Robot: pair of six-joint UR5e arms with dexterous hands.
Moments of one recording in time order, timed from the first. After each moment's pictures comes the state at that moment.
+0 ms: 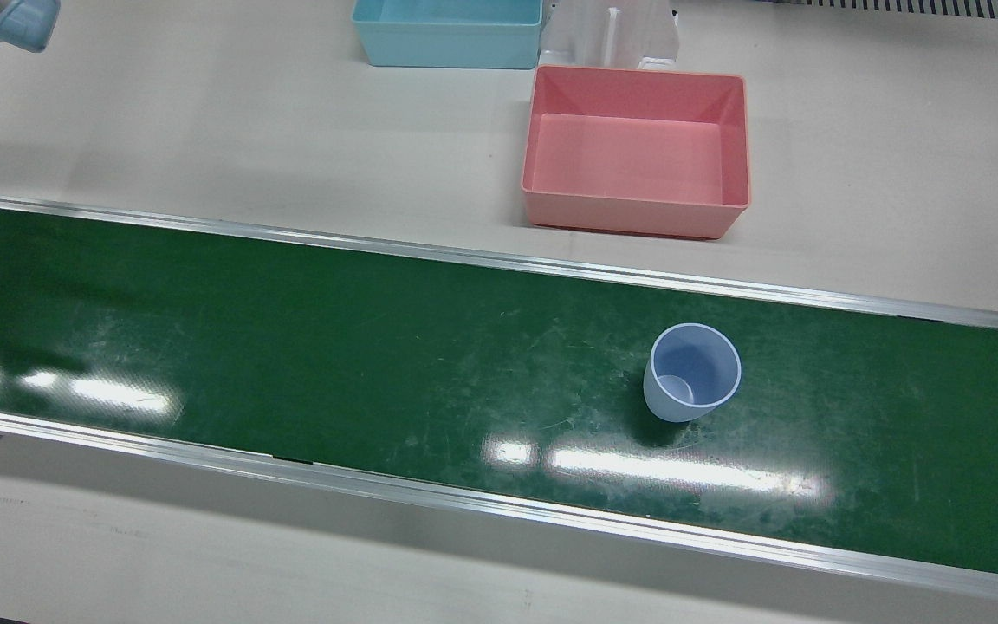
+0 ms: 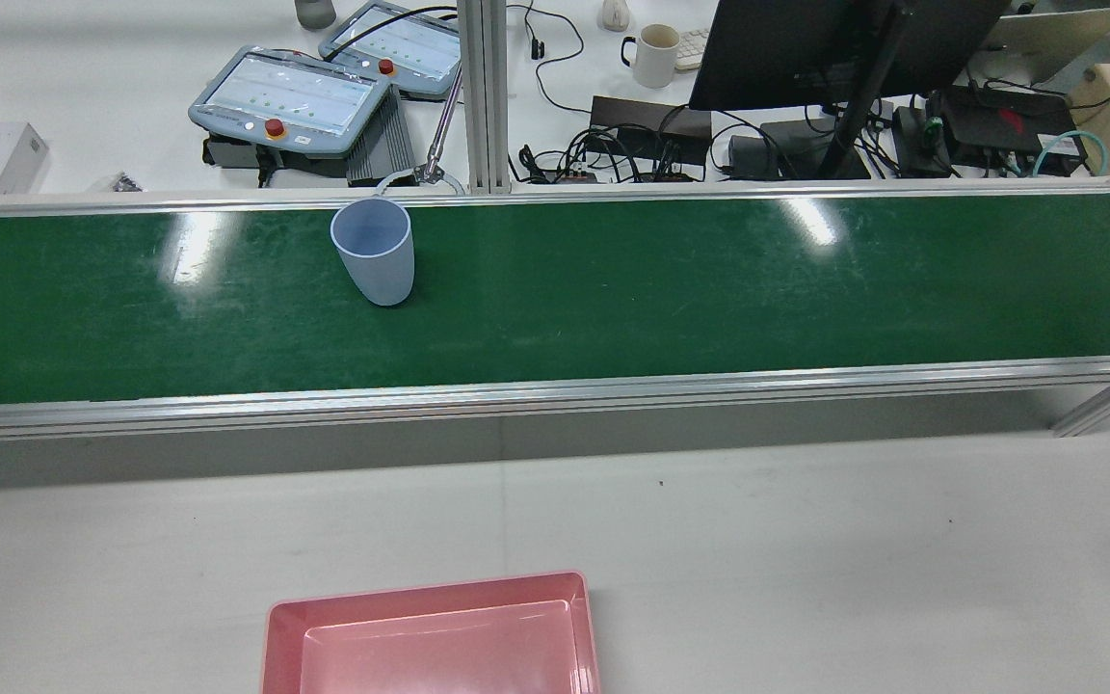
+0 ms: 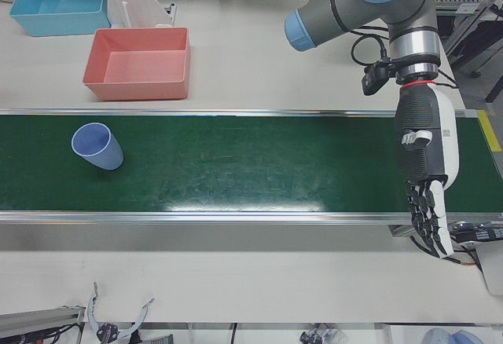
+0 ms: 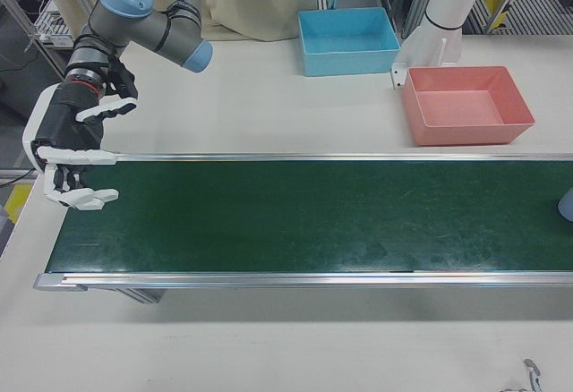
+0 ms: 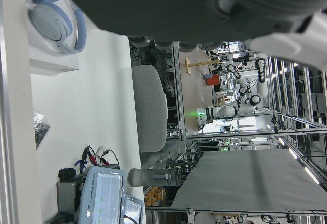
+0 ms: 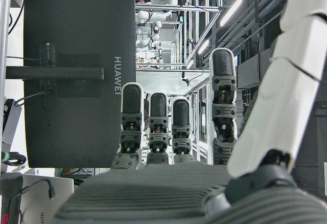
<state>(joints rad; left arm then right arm) -1.42 -1.90 -1.70 0.69 1.61 0.09 1.46 -1.64 1.68 -3.06 -1.46 0.01</state>
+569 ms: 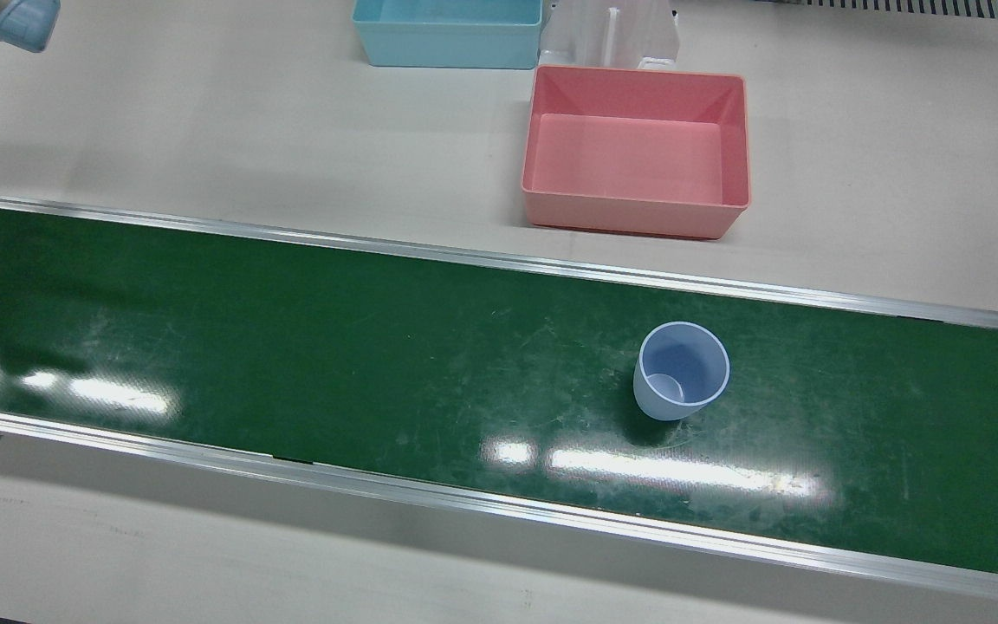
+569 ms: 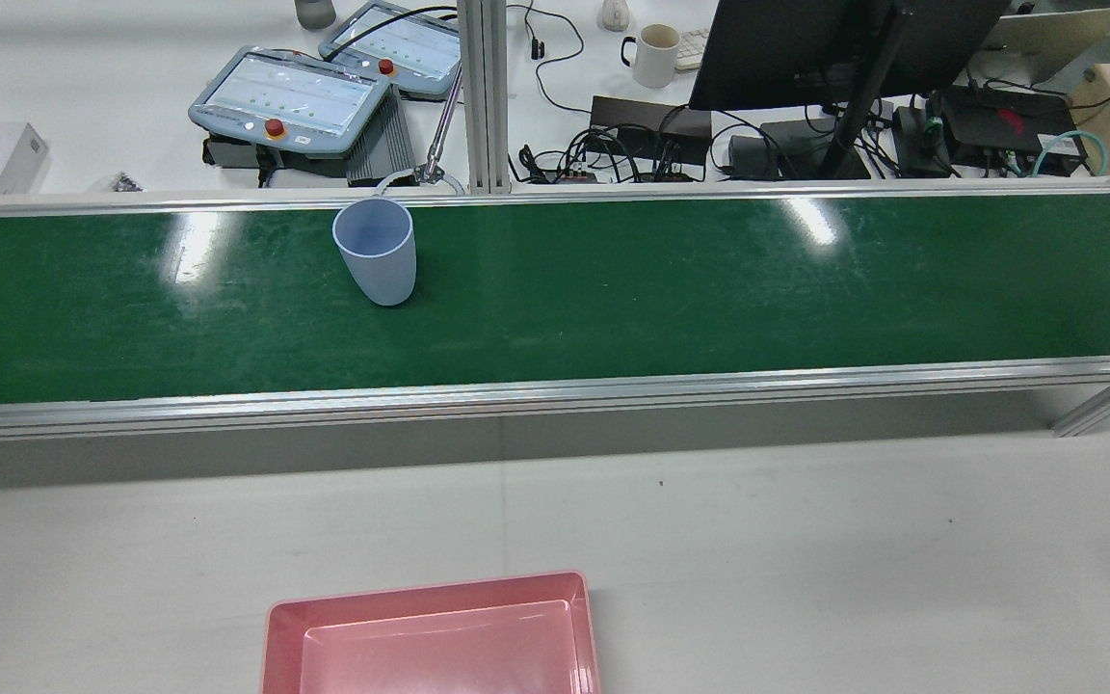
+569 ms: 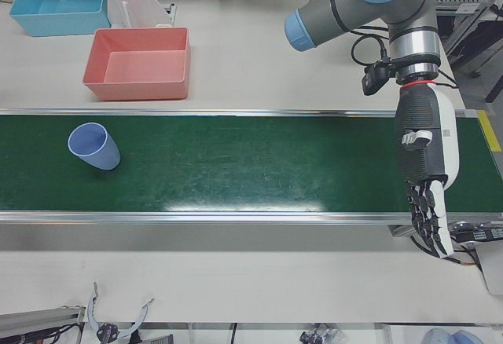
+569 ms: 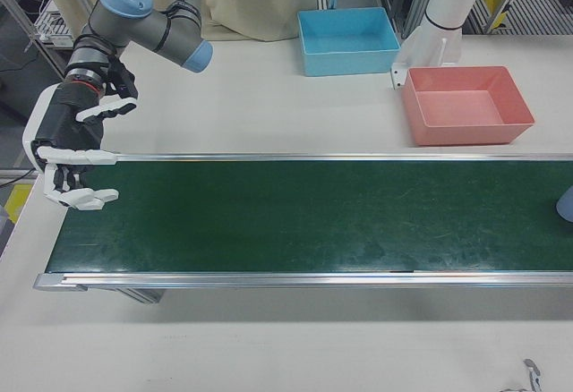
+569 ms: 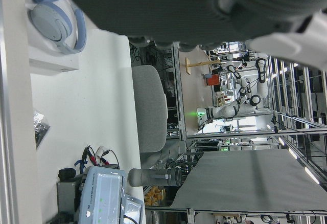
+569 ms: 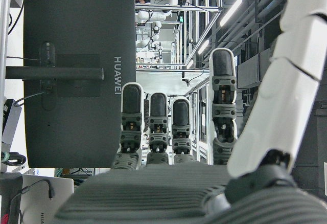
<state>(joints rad) -1.42 -1.90 -1.70 0.69 1.61 0.09 1.46 -1.64 1.68 -3.06 -1.46 0.01</state>
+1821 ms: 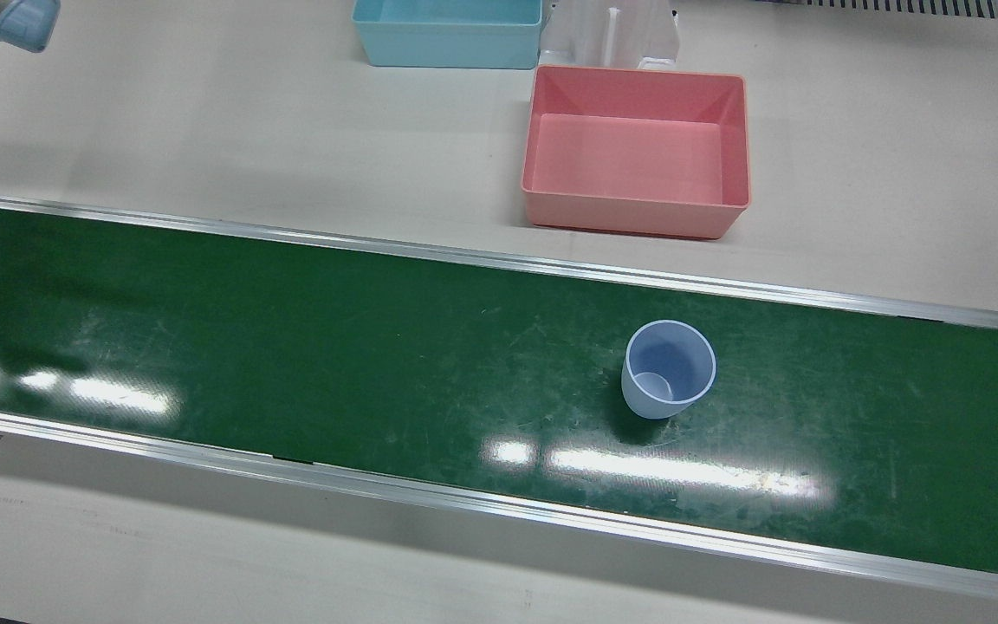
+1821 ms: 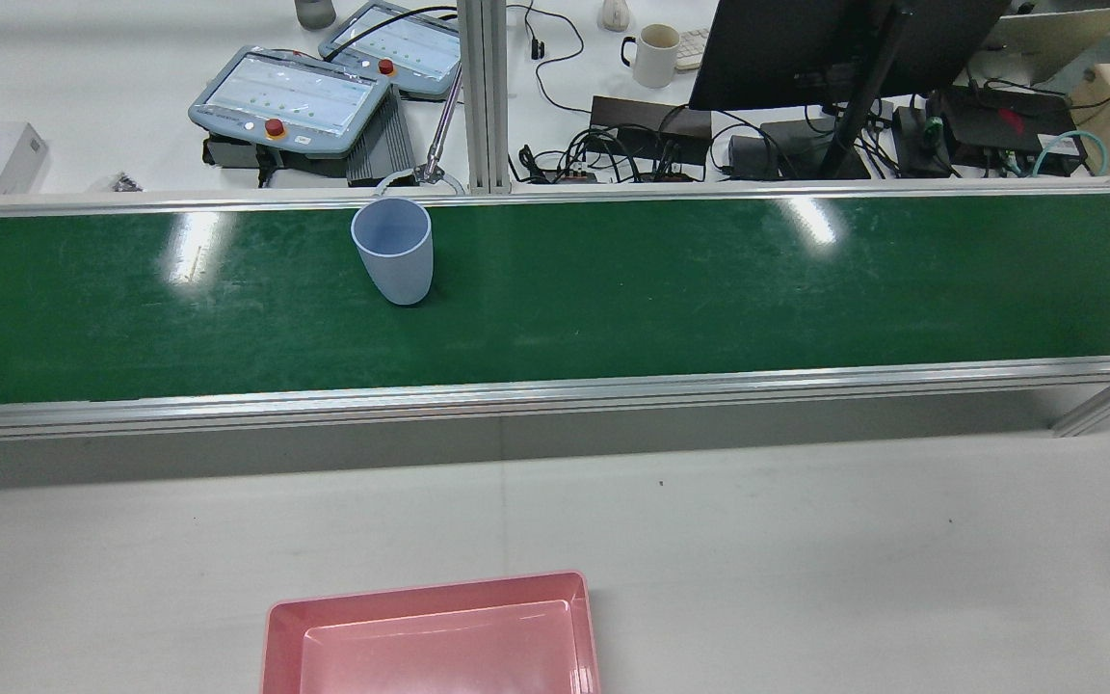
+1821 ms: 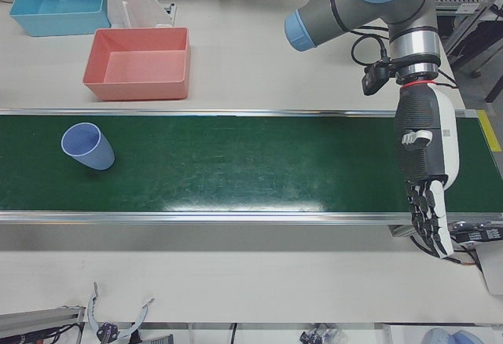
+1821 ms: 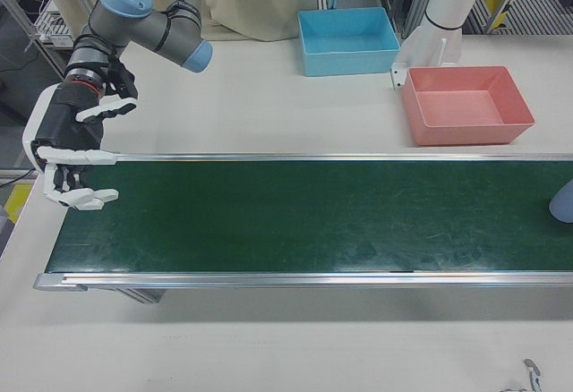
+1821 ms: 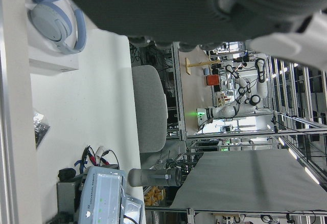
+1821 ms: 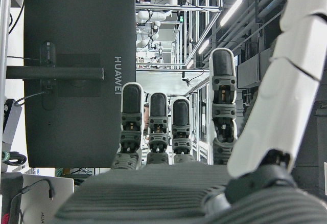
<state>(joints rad) -1.42 -1.90 -1.70 0.69 1.61 0.09 1.46 -1.64 1.68 -3.06 -1.46 0.01</state>
